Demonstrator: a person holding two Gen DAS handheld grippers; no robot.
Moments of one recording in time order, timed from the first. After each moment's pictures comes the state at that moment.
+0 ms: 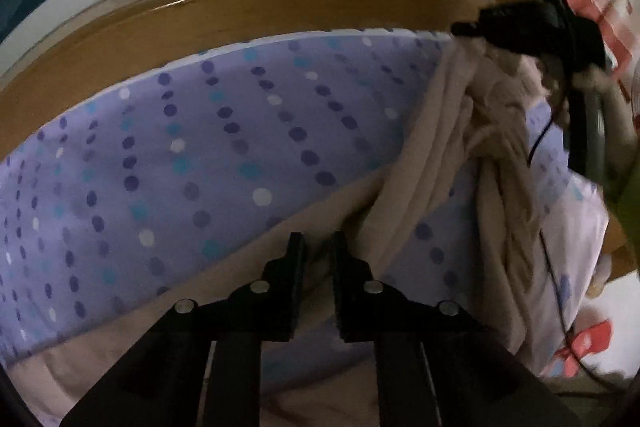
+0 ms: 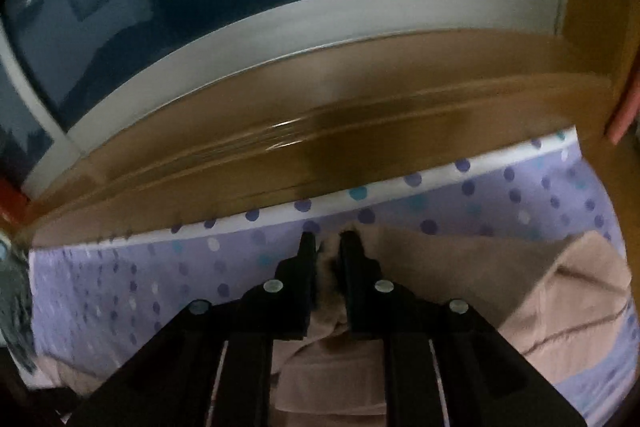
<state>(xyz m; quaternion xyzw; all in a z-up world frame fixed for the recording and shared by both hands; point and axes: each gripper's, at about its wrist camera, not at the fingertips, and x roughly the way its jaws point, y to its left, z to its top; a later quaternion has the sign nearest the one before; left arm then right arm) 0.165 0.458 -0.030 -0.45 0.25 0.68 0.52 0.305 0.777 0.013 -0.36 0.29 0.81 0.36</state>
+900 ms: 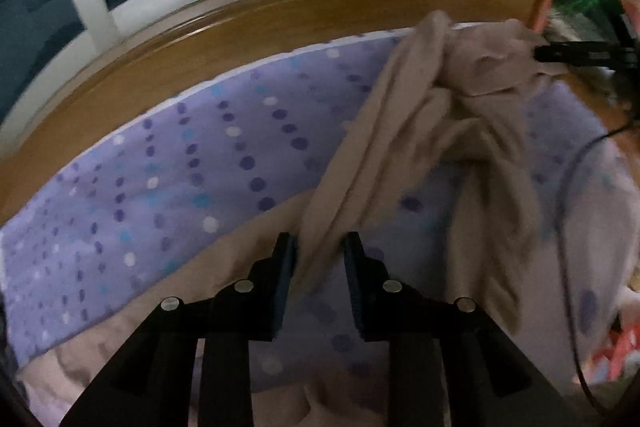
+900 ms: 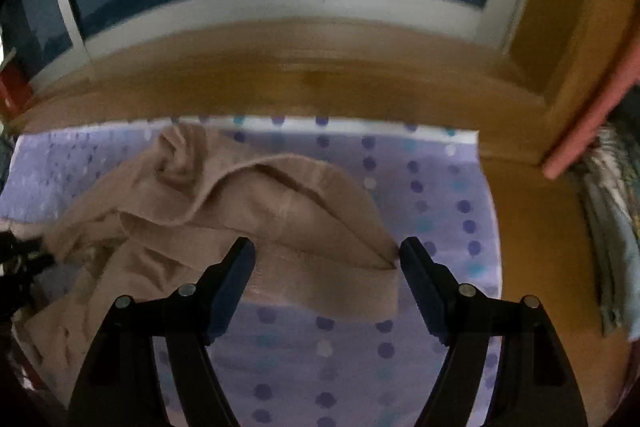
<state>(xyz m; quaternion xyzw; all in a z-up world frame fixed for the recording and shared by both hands) 0.230 0.496 -0.032 -0.39 0.30 0.74 0.47 0.434 0.801 0.015 -0.45 0.16 0.82 0.31</state>
